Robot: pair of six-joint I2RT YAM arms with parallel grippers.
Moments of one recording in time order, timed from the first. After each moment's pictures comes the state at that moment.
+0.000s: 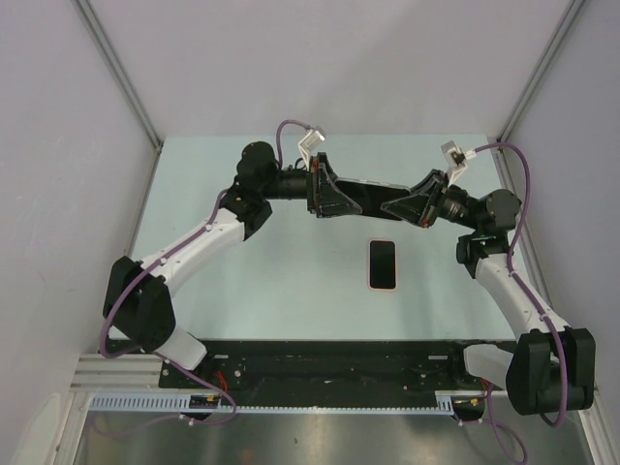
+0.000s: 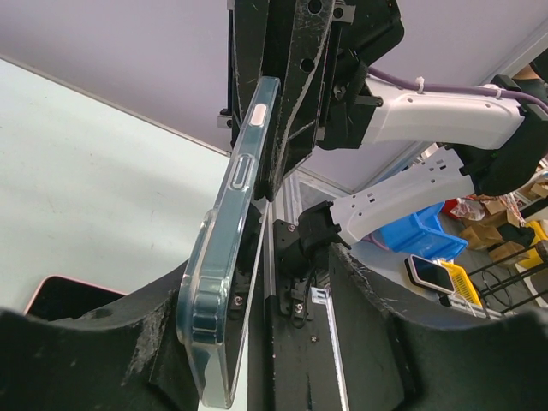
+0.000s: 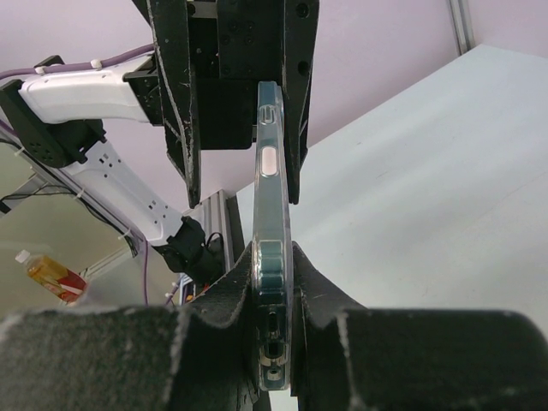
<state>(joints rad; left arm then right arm) -0.59 1.53 1.25 0.37 1.02 -0.64 0.09 1.15 0.75 0.84 -1.15 0.88</state>
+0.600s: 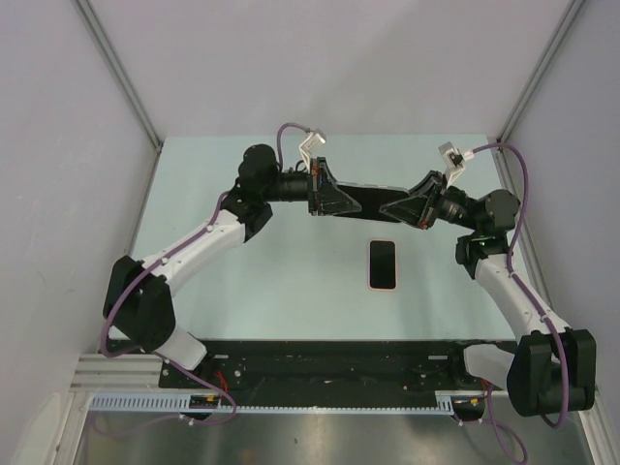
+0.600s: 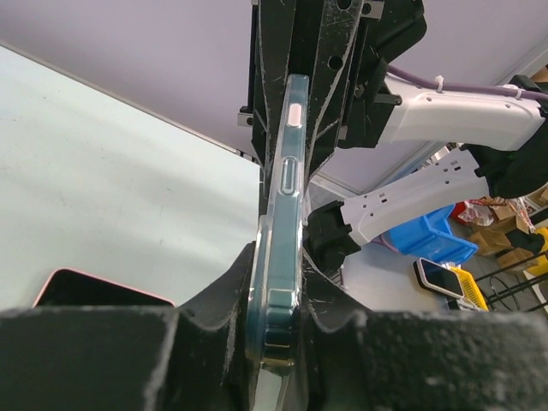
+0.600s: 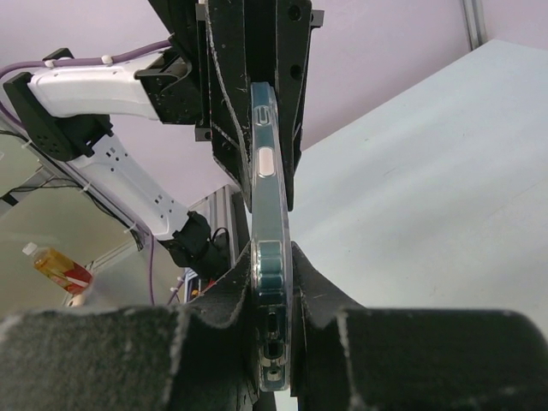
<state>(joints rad) -0.59 1.53 1.23 0.37 0.99 -0.62 0.10 1.15 0.75 0.83 -1.16 0.88</state>
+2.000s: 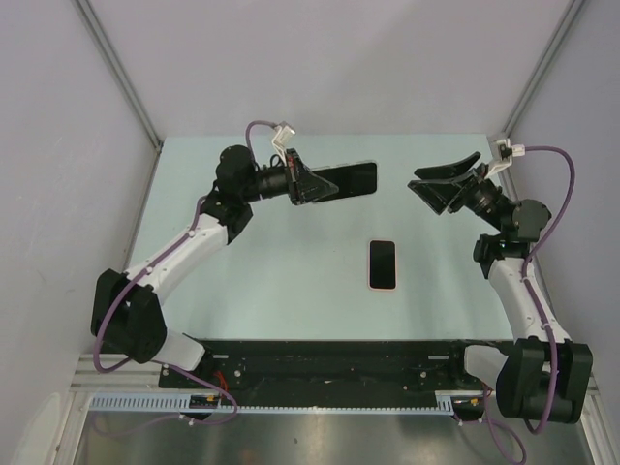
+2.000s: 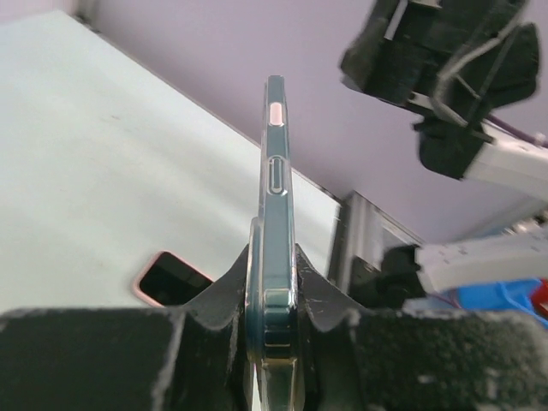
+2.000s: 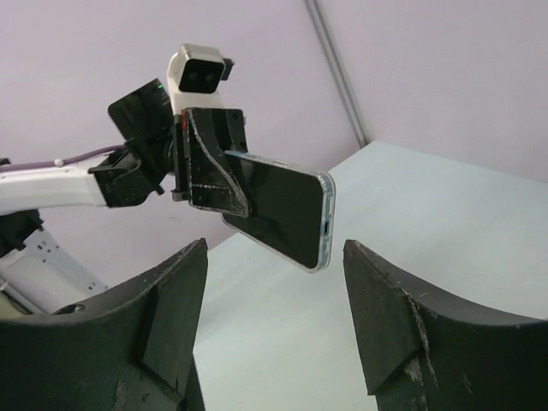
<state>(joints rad) -0.47 1.45 1.15 0.33 0.85 -0.58 -0.09 1.10 0.75 0.98 -1.03 0.98</state>
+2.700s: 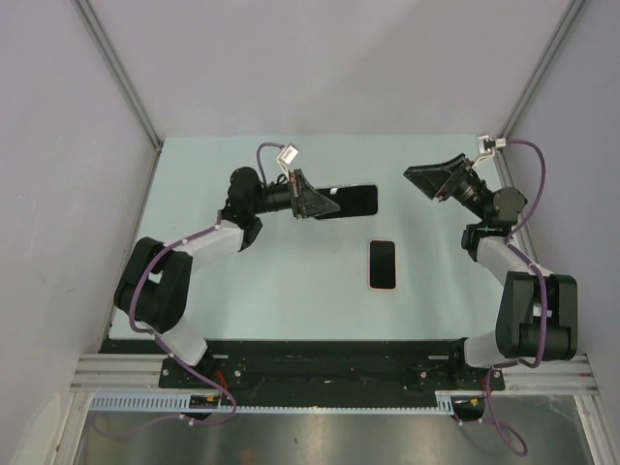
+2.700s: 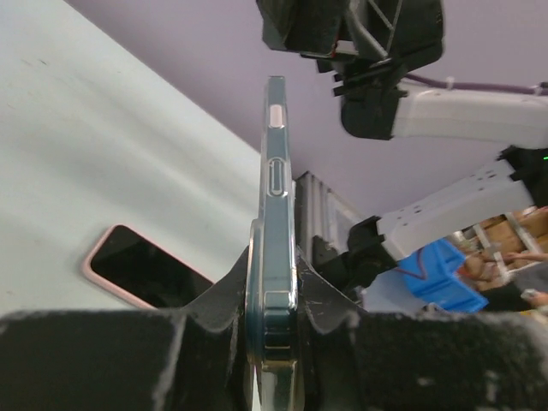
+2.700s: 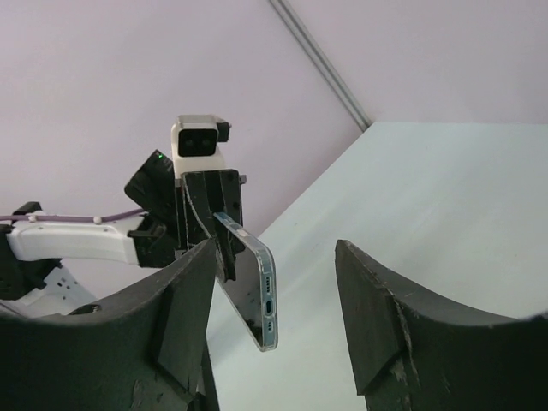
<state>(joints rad) -0.43 1.63 0.99 0.73 0.98 -0.76 -0.09 1.40 0.75 1.18 -0.96 1.10</state>
